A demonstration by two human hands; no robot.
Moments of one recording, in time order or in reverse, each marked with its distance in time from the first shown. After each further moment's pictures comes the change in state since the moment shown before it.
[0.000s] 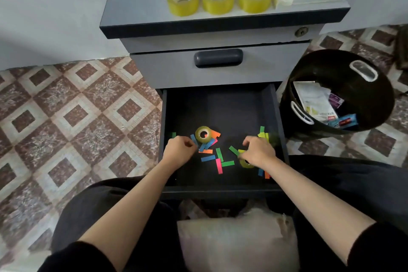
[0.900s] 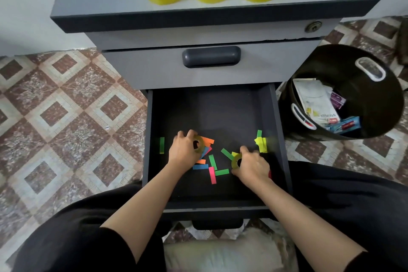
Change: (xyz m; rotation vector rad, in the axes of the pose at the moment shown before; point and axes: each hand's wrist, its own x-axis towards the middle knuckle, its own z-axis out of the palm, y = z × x) left_hand 0.055 0.009 0.048 0.353 -0.023 0.117; right_hand 0.020 0.005 0.030 -0.155 -0.049 0.122
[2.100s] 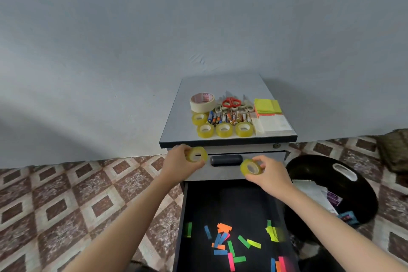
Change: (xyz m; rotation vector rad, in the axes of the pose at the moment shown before) left_hand -0.127 0.043 -0.247 -0.312 0.549 0.226; right_hand -0.134 -0.017 -0.199 0.517 0.530 -0.490
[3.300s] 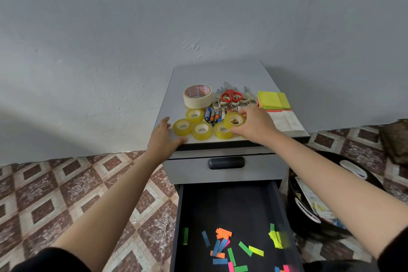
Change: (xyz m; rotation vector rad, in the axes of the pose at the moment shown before) left_hand 0.097 -0.026 -0.002 -0.035 0.043 -0.040; right_hand 0.119 -0.063 -0.015 -0.146 0.075 -0.140
